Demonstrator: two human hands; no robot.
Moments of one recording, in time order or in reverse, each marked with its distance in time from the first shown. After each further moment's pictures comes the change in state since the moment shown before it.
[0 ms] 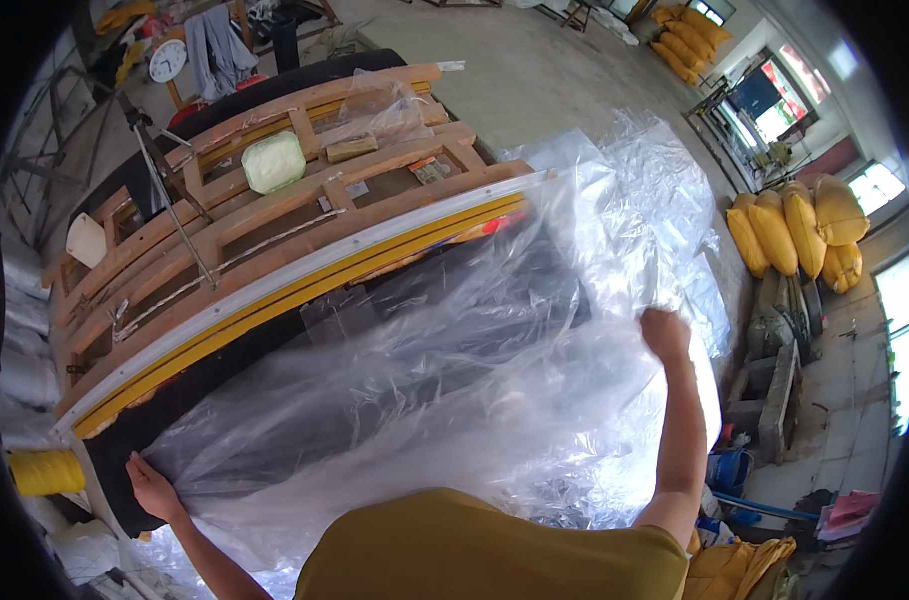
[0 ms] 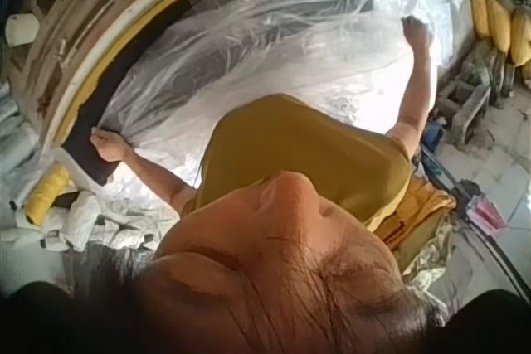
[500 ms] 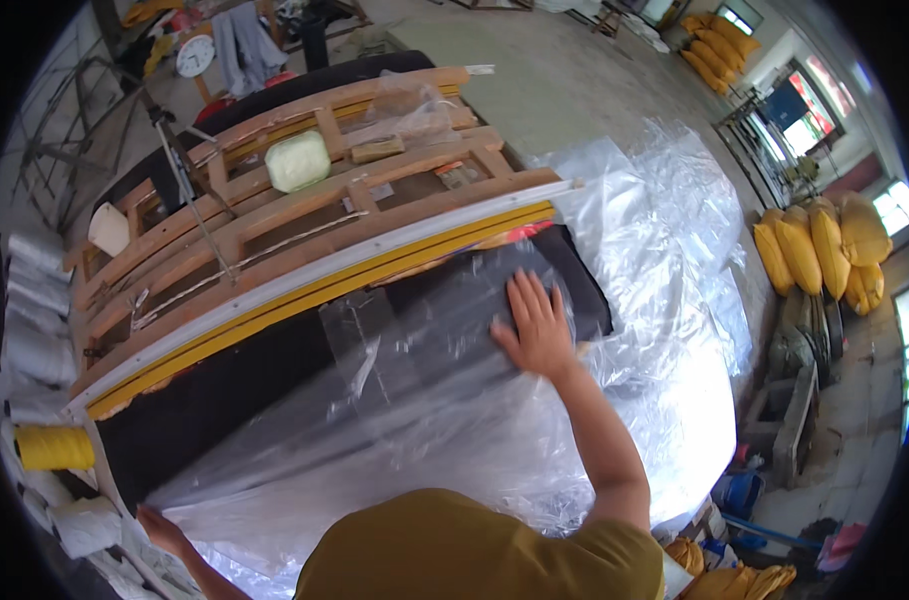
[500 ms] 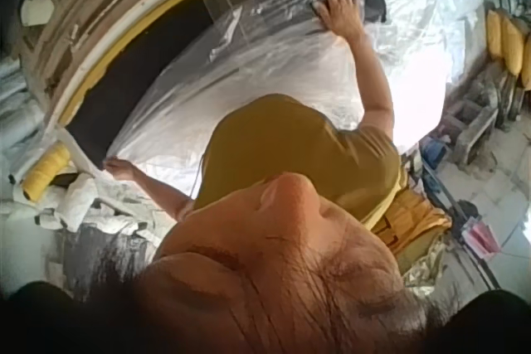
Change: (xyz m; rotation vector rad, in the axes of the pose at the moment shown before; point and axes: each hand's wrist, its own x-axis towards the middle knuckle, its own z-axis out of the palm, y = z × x) left_hand -0.048 -0.171 -0.027 -0.029 0.137 -0.132; right_hand -0.006 -0.226 0.018 0.347 0.409 -0.700
